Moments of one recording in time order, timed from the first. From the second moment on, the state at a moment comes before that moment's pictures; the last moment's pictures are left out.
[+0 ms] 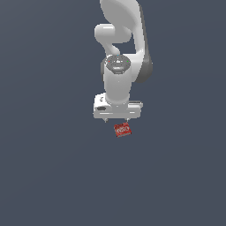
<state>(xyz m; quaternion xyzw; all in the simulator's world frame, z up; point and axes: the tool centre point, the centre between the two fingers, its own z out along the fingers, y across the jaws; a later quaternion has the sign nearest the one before) -0.009 0.017 0.161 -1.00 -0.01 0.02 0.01</state>
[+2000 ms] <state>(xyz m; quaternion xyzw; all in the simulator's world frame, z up) -0.012 0.026 0.136 -0.98 0.18 0.02 0.02</state>
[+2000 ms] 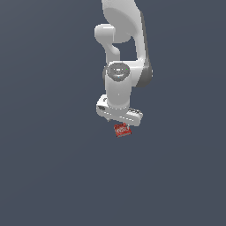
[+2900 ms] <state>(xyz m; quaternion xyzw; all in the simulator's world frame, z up) -0.025 0.044 0.099 -0.92 0.40 0.01 0.01</state>
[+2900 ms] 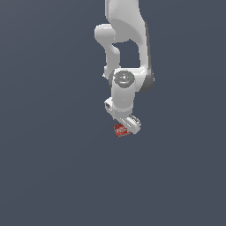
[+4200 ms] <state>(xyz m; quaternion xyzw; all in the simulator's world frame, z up) -0.041 0.056 0.066 -0.80 0.60 0.00 0.00</state>
